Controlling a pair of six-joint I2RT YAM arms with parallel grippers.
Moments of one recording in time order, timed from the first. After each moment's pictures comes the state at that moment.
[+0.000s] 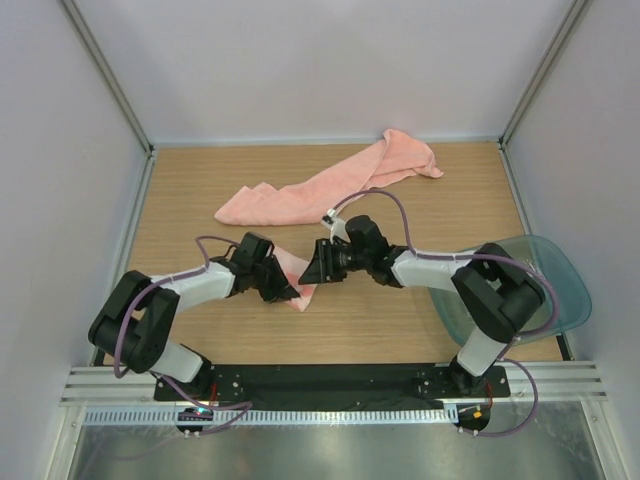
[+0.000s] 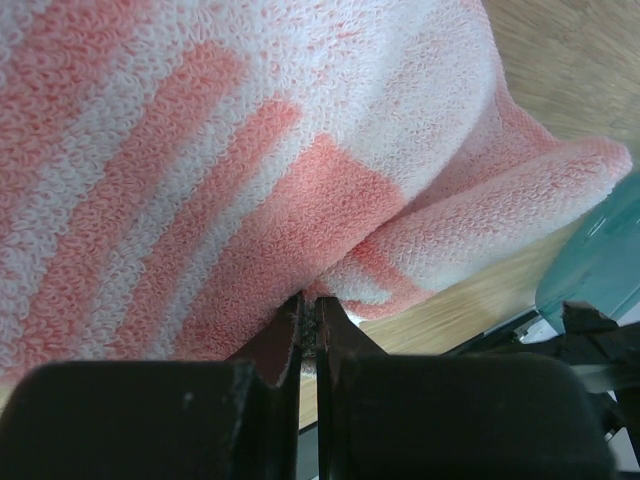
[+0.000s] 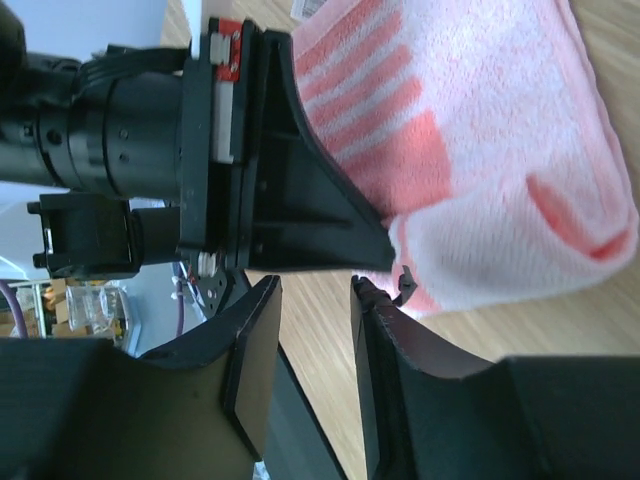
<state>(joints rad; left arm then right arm) -0.51 1.48 0.62 -0.17 0.31 -0.99 0.73 1.66 0.81 0.29 -0.58 0.71</state>
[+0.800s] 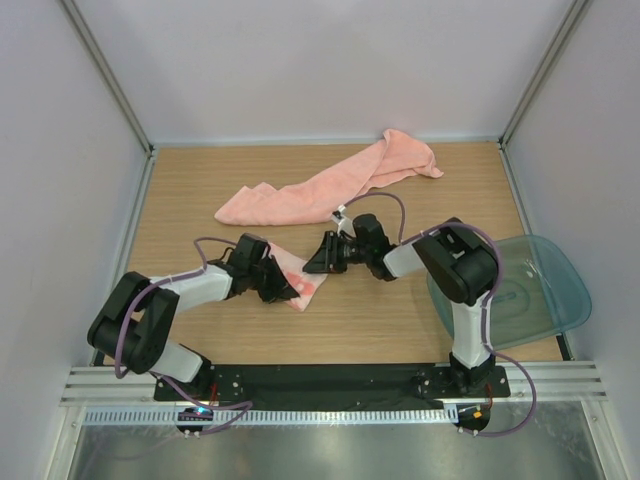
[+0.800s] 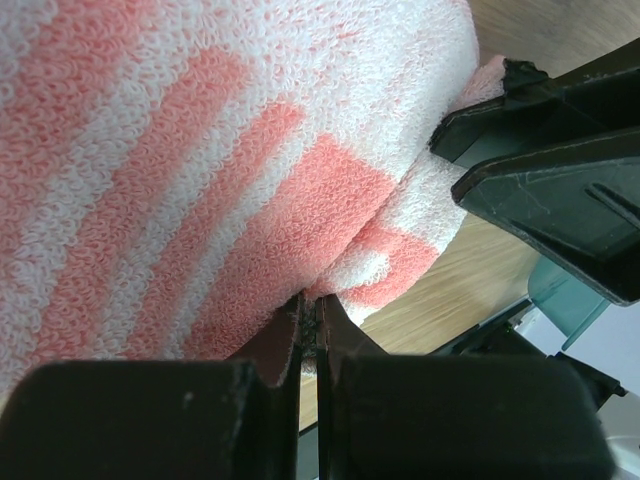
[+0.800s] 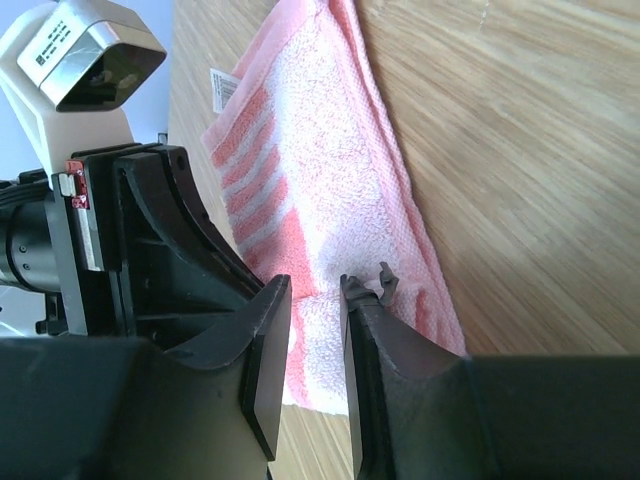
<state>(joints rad) -0.48 1.47 0.58 -0.11 0.35 -0.97 0.60 2.00 0.85 0.67 -0.68 0.84</state>
